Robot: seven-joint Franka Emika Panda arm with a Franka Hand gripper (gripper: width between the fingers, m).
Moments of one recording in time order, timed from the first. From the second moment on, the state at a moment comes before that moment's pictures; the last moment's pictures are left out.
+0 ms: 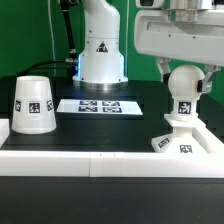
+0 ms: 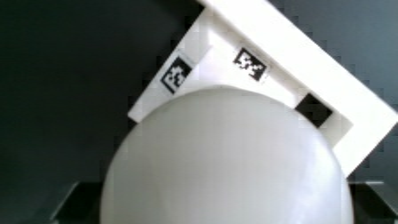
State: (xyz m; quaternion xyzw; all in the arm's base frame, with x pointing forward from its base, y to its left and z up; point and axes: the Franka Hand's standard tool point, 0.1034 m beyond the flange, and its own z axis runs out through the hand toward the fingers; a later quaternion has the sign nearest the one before) arm 0.587 0.097 0.114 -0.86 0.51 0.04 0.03
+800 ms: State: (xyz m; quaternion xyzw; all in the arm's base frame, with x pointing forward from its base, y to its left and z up) arm 0.589 0.100 0.114 -0.70 0.71 0.07 0.05
